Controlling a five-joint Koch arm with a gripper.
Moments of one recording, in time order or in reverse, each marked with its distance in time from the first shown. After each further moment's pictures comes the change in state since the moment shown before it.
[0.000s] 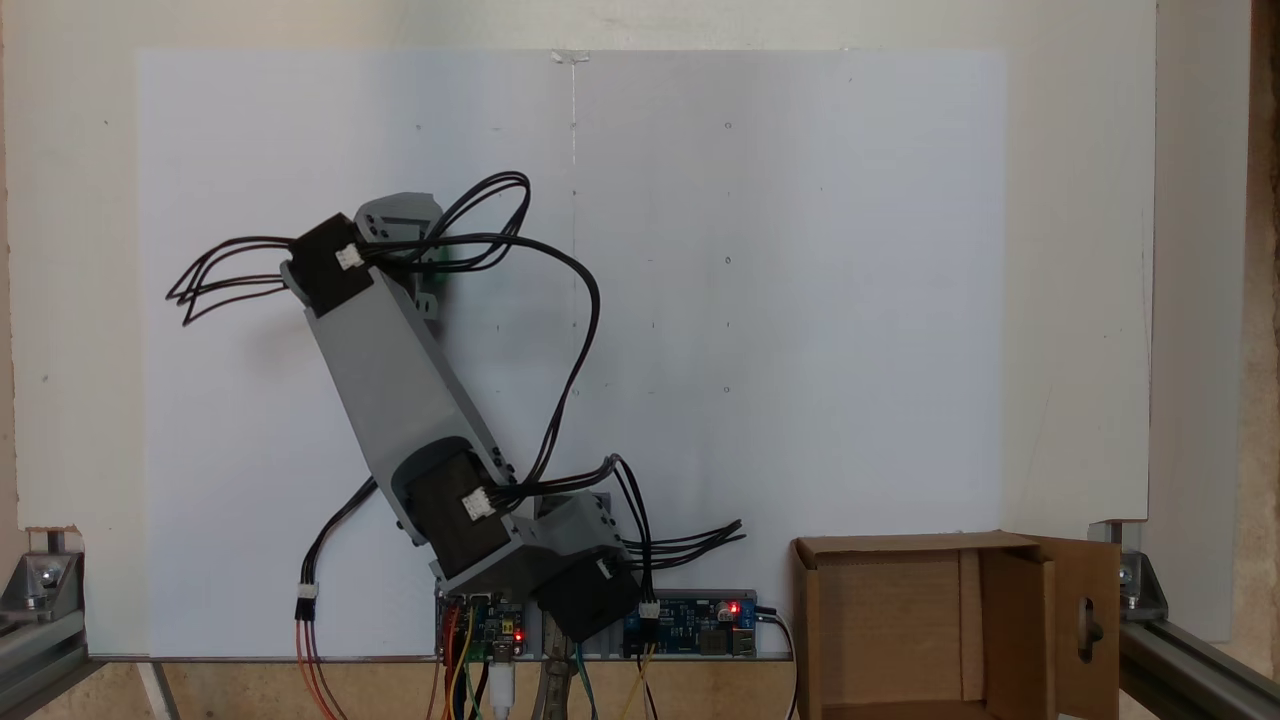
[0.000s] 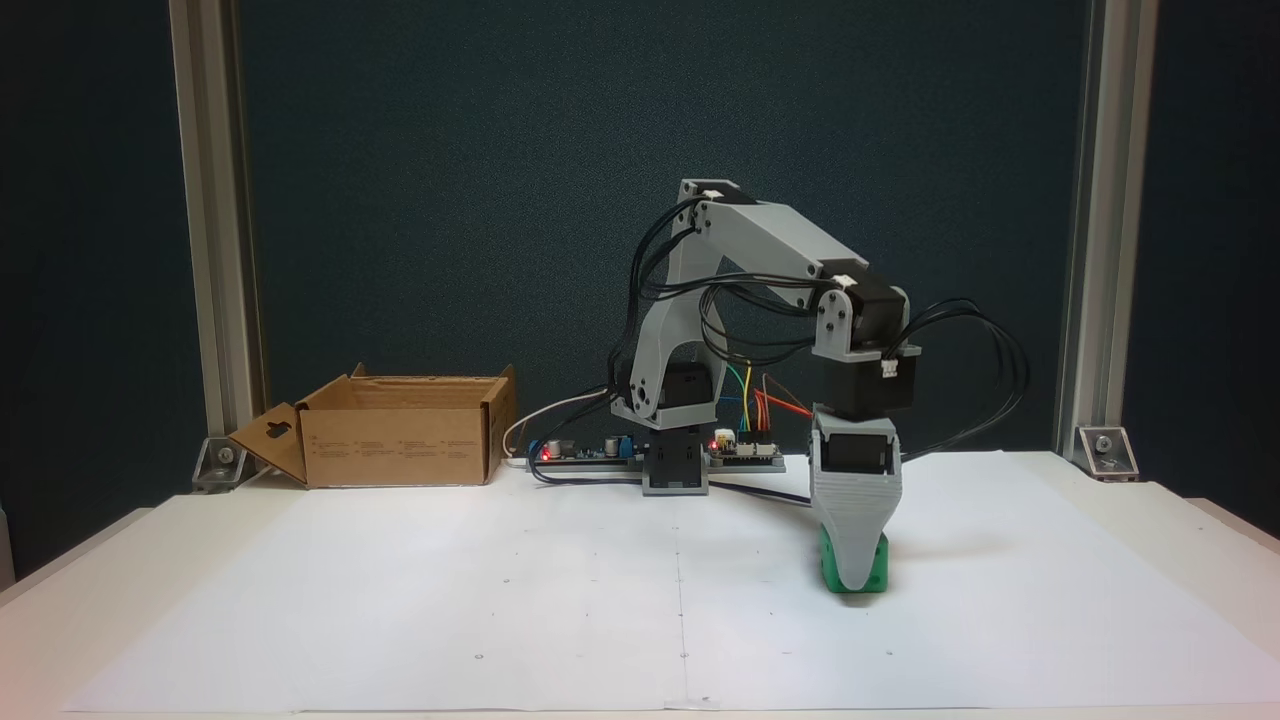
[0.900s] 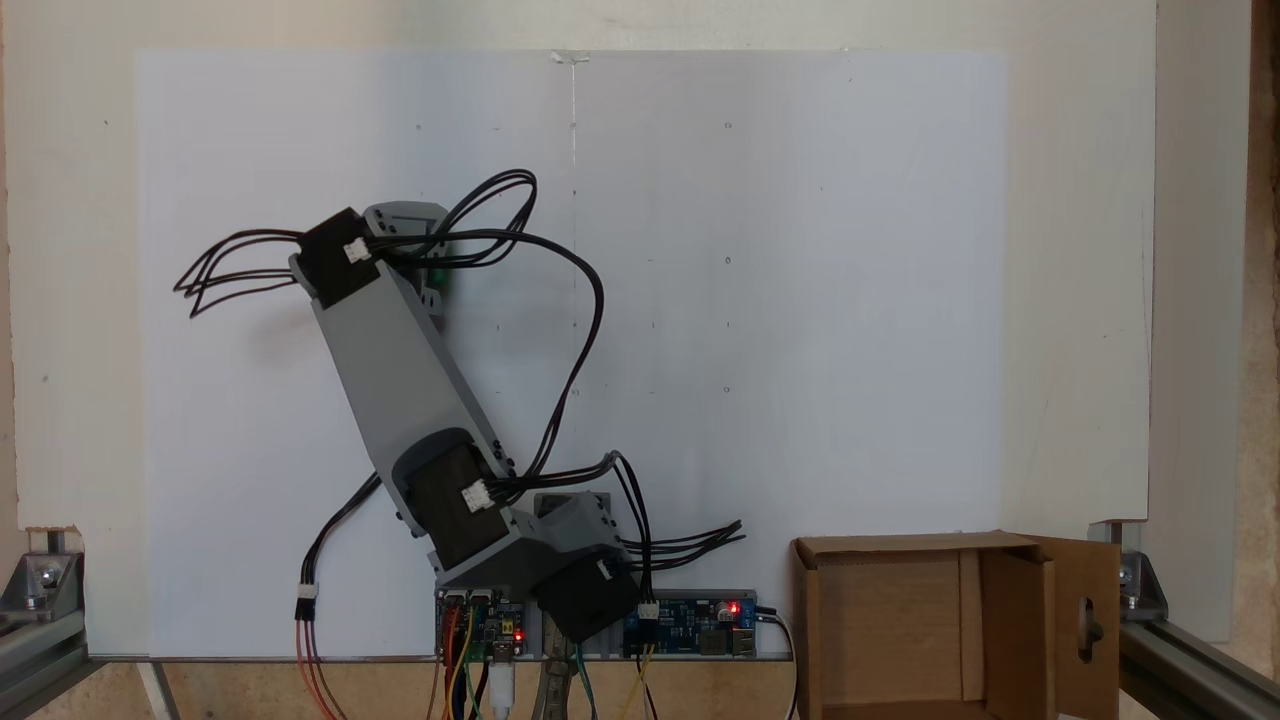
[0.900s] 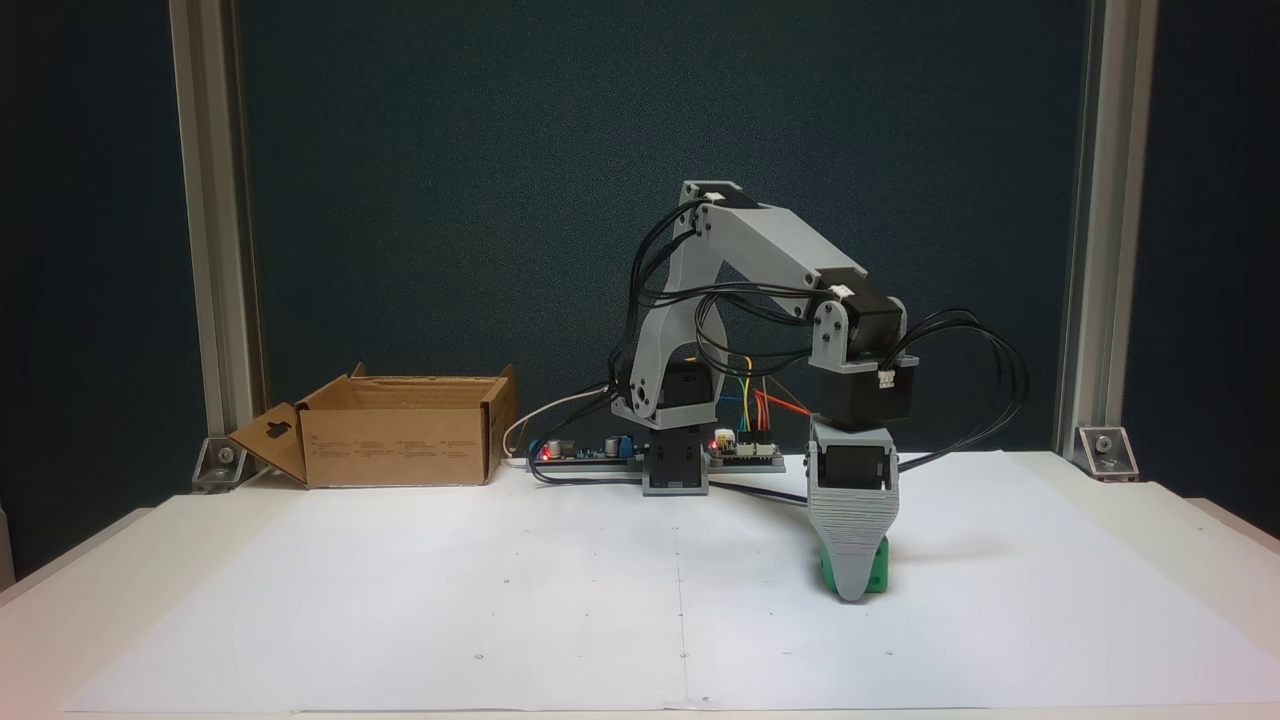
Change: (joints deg) arm 0.9 -1.5 0.9 -1.5 0.0
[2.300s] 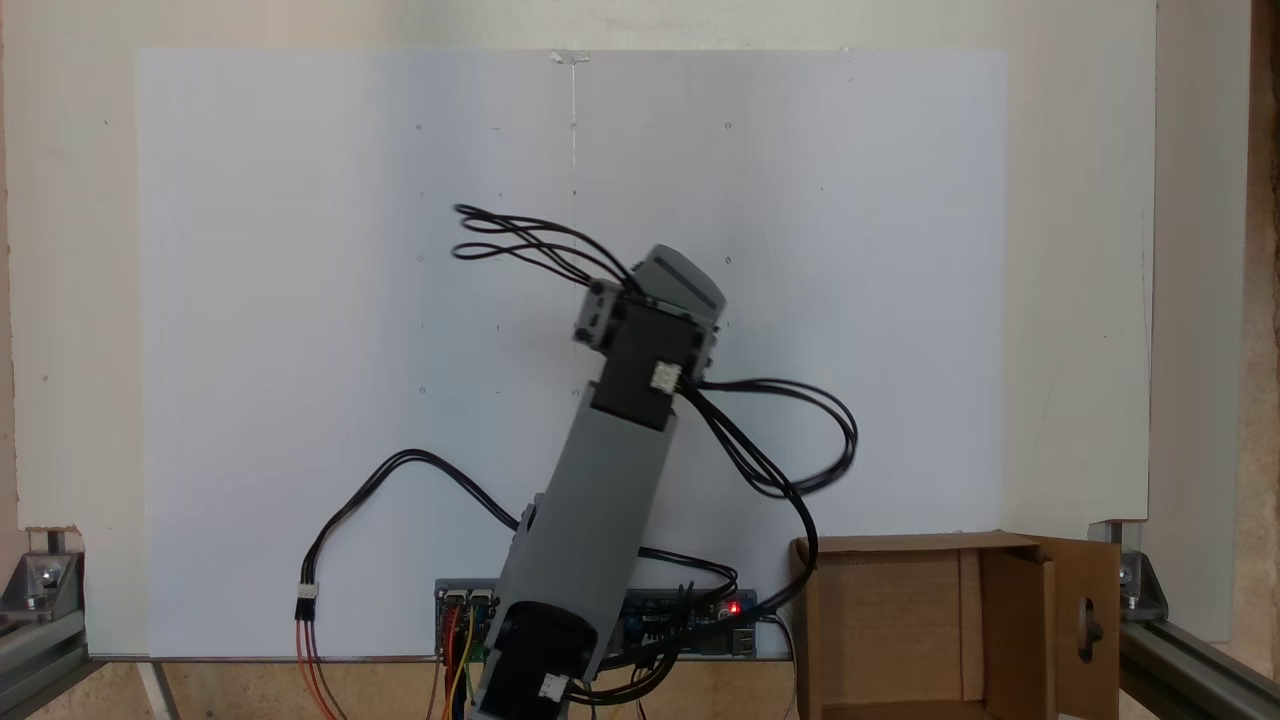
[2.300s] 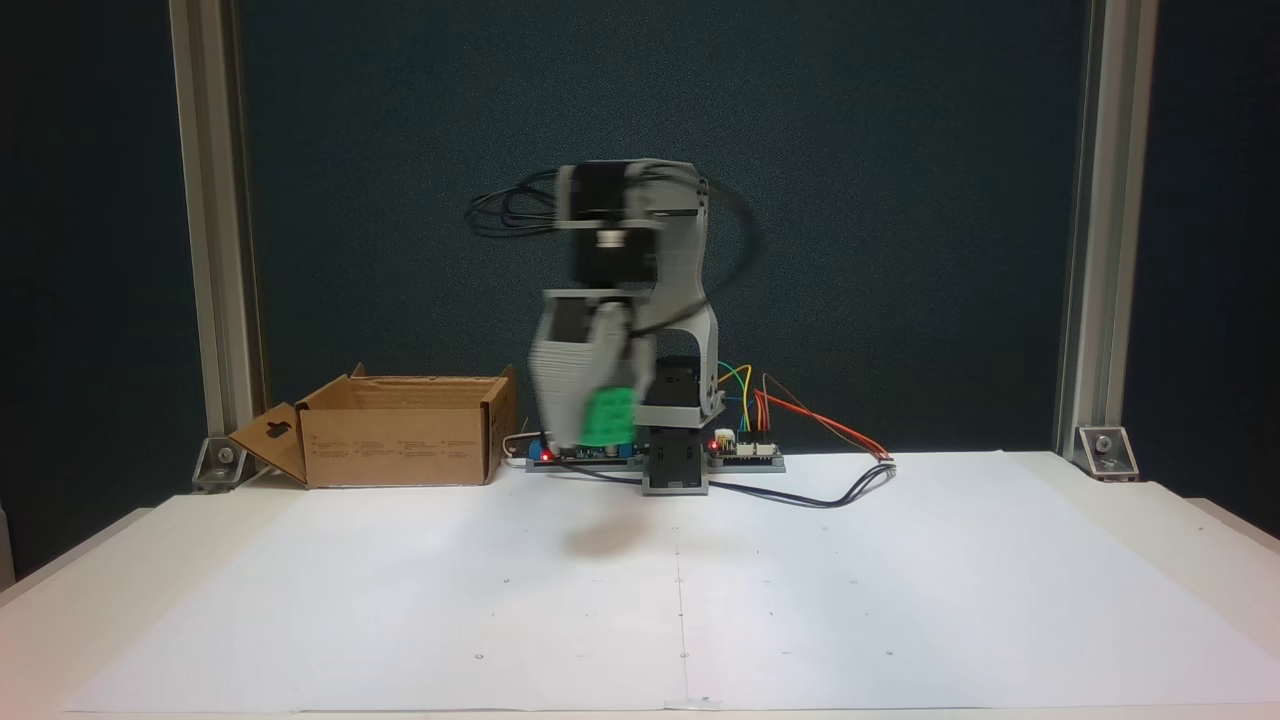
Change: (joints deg) arm 52.9 29.5 3.3 17.9 -16.1
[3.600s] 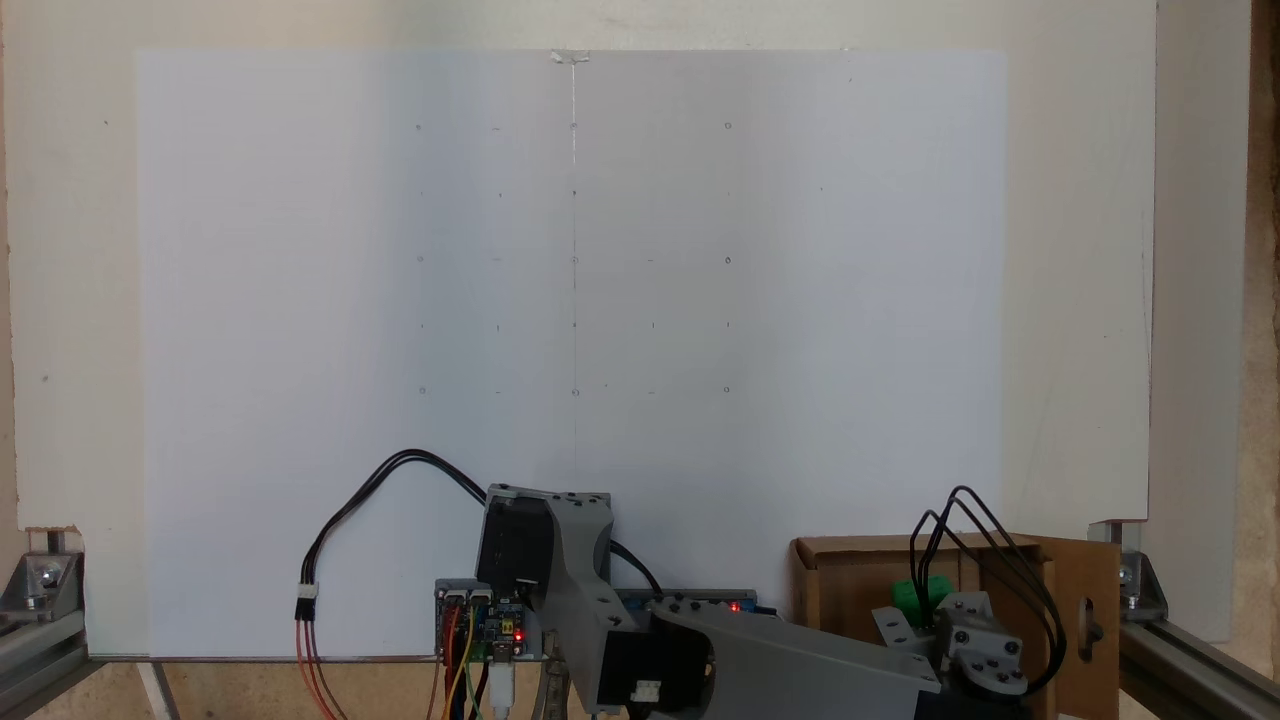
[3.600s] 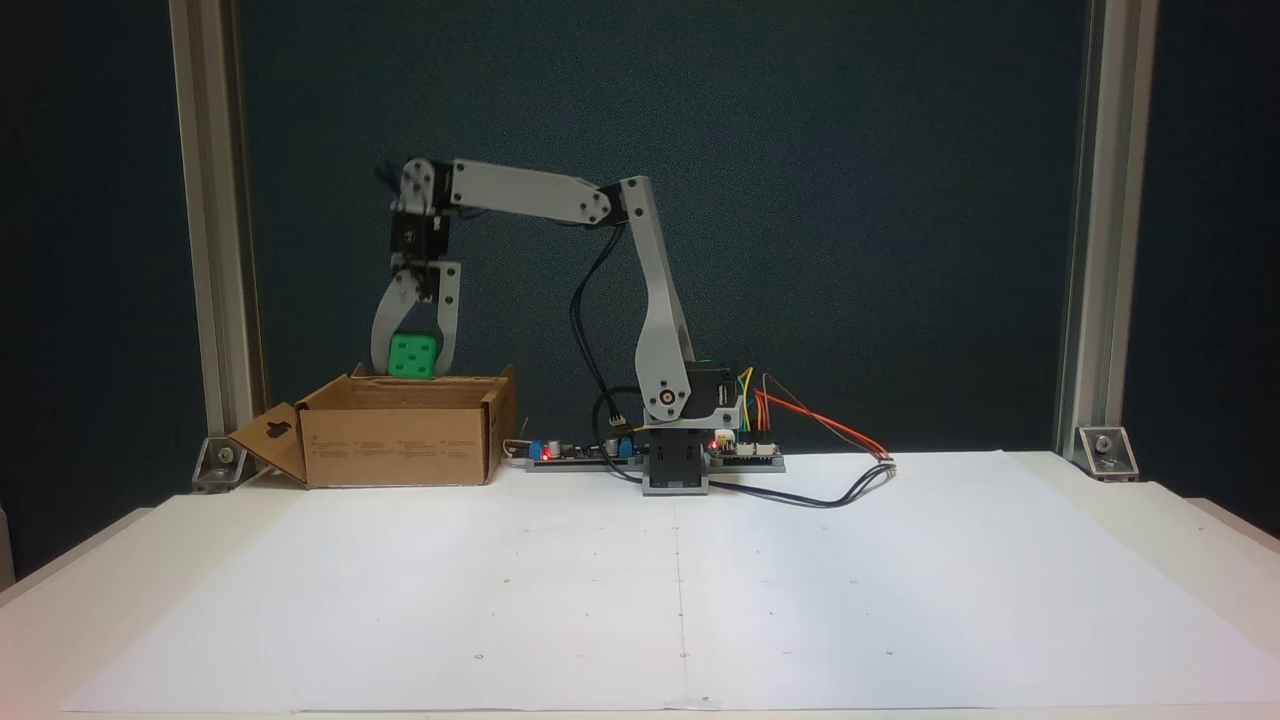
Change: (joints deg) arm 77.7 -20.2 -29.4 4.7 -44.0
